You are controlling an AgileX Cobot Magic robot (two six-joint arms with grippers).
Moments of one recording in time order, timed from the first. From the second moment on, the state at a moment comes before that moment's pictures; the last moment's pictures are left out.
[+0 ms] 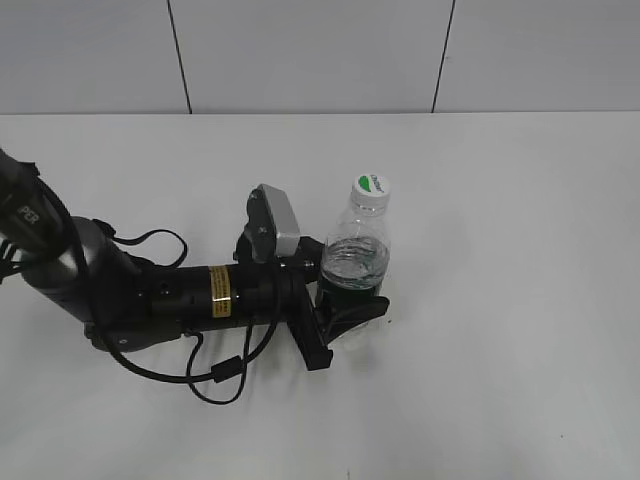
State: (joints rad) left arm -0.50 2.28 -0.92 0.92 -1.17 -0.24; right arm 0.08 -0.01 -0.52 0.12 1.10 -0.25
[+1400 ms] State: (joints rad) left arm -0.50 2.35 -0.97 0.88 -1.20 -0.24; right arm 0.08 -0.01 -0.52 0.12 1.10 -0.25
